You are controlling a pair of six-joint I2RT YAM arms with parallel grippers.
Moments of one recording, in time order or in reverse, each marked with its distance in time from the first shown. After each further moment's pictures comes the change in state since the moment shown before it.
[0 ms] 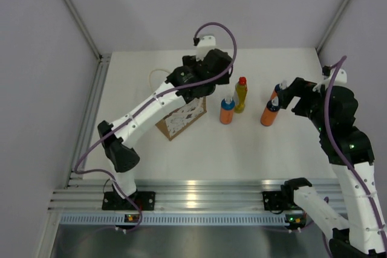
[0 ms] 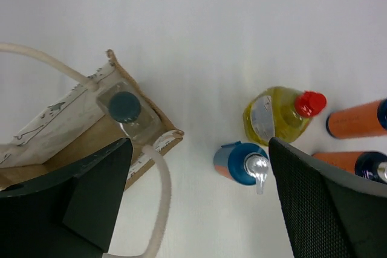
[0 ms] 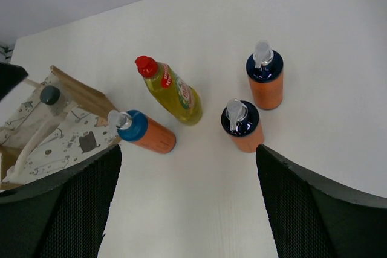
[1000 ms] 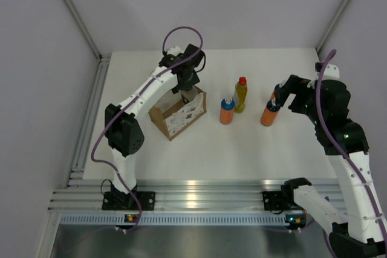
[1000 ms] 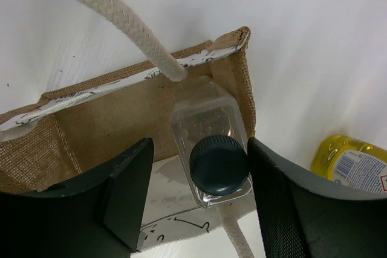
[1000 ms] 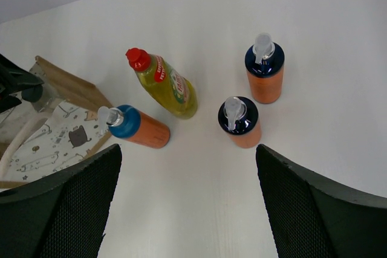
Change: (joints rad) left arm 0.332 0.134 -0.076 -0.180 0.215 -0.356; right arm 0.000 0.061 0.006 -0.001 -0.007 -0.013
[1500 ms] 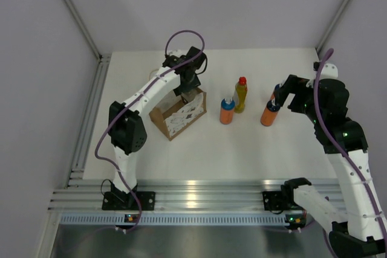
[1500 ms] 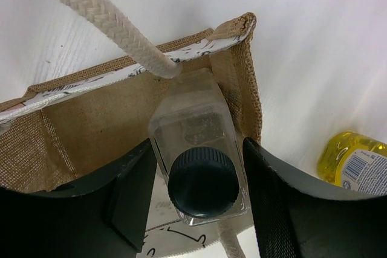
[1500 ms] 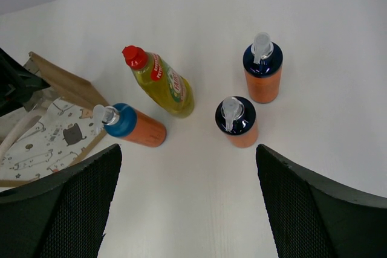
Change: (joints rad) left arm 0.000 0.039 -0.013 -0.002 0.035 -0.016; right arm 0.000 0.015 0.000 0.000 0.000 -0.020
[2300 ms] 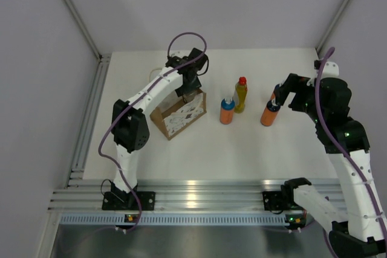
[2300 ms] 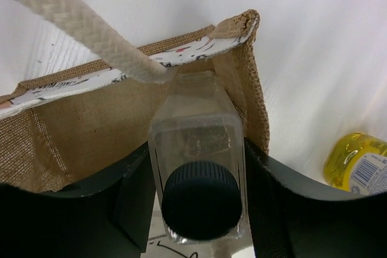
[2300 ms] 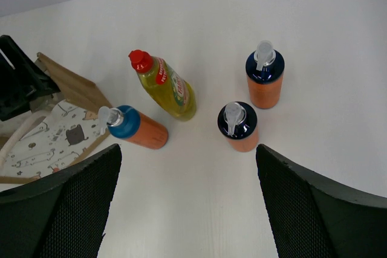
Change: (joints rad) left arm 0.000 0.034 0.011 0.003 0.013 0.005; right arm 0.000 0.007 0.027 -0.002 -0.010 -0.021
